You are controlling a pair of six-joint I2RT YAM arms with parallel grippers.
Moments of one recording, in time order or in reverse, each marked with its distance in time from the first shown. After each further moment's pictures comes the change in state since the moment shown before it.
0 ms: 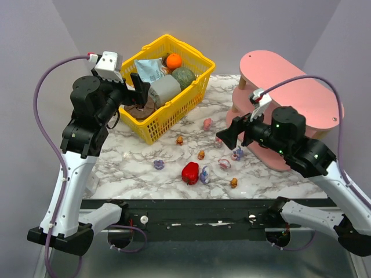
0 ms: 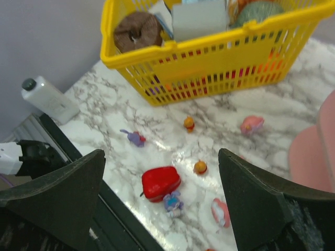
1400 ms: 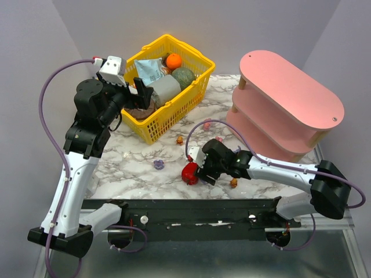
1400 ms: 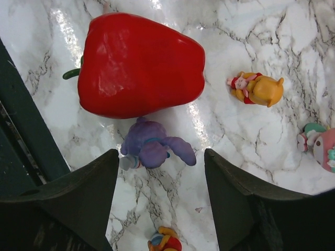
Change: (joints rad) left arm 0.000 -0.021 -0.080 0.042 0.065 0.000; right arm 0.254 0.426 -0.478 0.249 -0.020 -0.520
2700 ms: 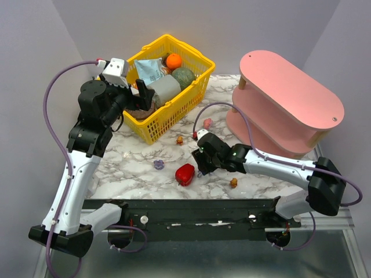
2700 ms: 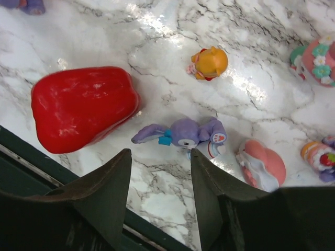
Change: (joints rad) left arm -0.002 0.003 -0.035 0.018 0.000 0.000; right arm -0.001 0.049 0.137 -0.102 0.240 0.631
